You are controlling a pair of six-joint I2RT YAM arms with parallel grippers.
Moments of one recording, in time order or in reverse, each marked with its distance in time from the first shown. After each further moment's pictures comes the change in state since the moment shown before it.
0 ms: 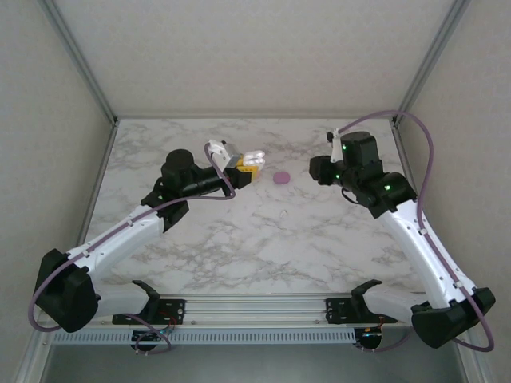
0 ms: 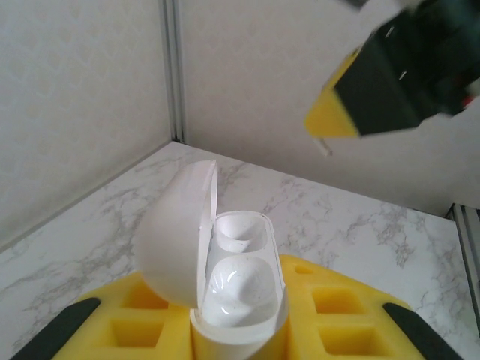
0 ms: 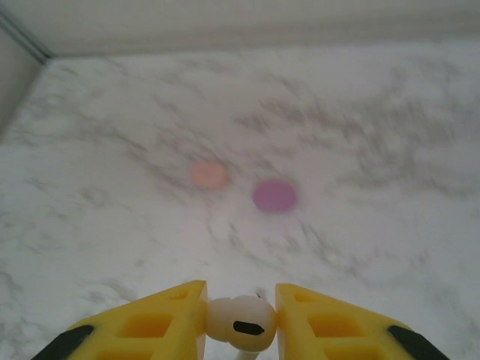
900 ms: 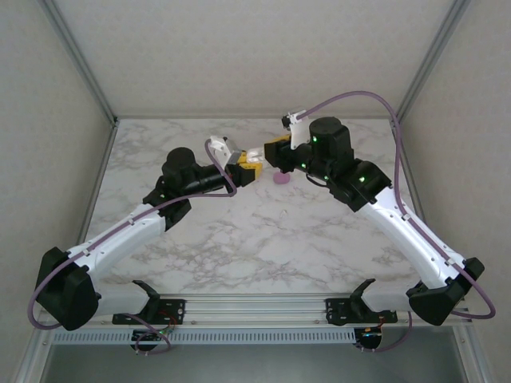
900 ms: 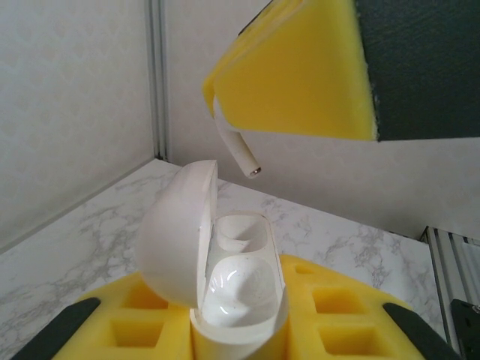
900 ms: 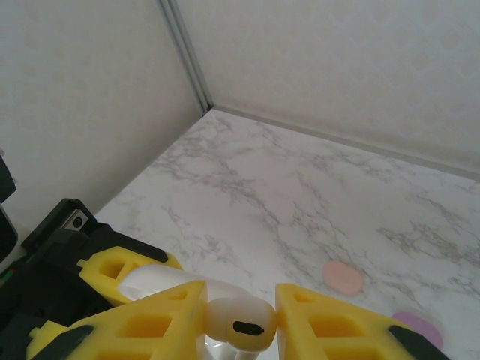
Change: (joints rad) left arm -0.025 0.009 0.030 0.032 0.008 -0.071; right arm 0.233 0.148 0.148 0.244 -0.080 -0.086
